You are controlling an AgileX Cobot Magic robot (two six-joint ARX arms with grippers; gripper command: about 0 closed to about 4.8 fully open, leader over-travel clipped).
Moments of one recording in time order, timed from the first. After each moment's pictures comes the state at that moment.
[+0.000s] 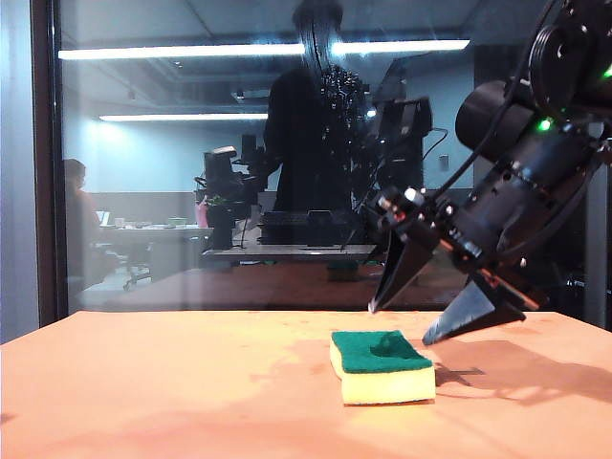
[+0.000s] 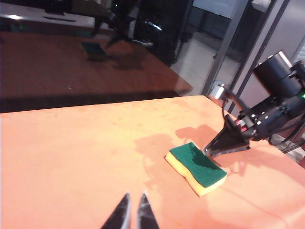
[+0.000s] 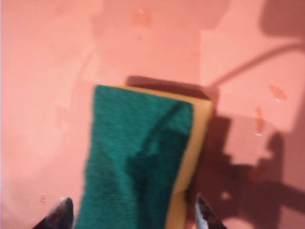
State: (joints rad) left arm 0.01 0.00 0.19 -0.29 0.63 -0.13; right arm 0.37 1.75 0.93 -0.17 -0.47 0.34
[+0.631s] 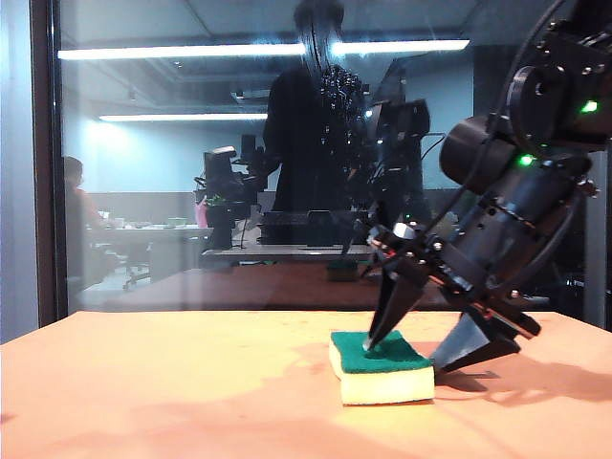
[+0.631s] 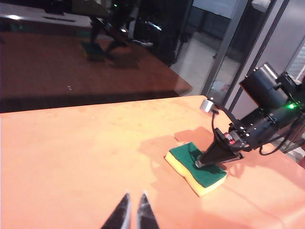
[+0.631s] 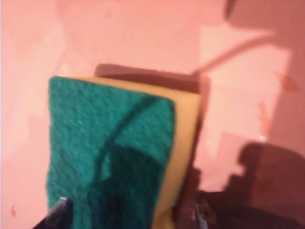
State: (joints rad) left arm 0.01 0.00 0.19 -0.29 0.63 -0.13; right arm 0.40 1.84 0.95 -0.15 -0.44 0.35
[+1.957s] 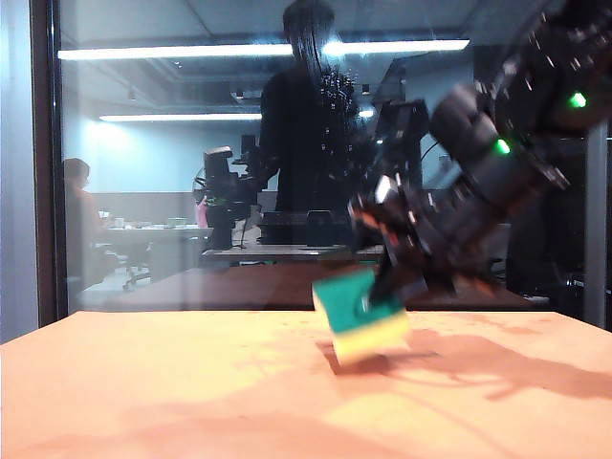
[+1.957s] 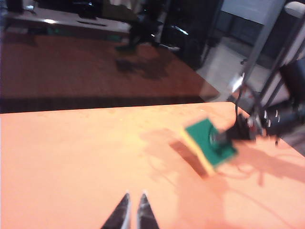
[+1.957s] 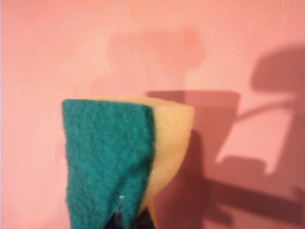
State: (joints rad) left arm 0.01 0.00 0.19 -0.29 0.51 -0.13; right arm 0.41 1.83 1.00 0.06 -0.36 0.33
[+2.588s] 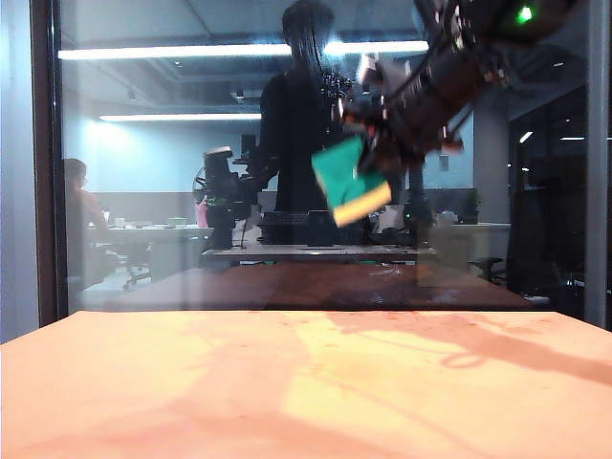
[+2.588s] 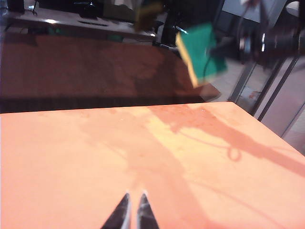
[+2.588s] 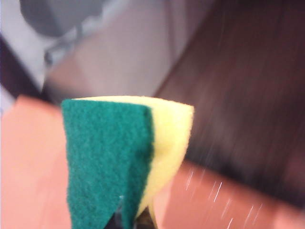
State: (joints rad) left arm 0.01 0.00 0.19 -0.29 0.51 -0.13; right arm 0.39 1.80 1.32 0.09 -0.15 0.06
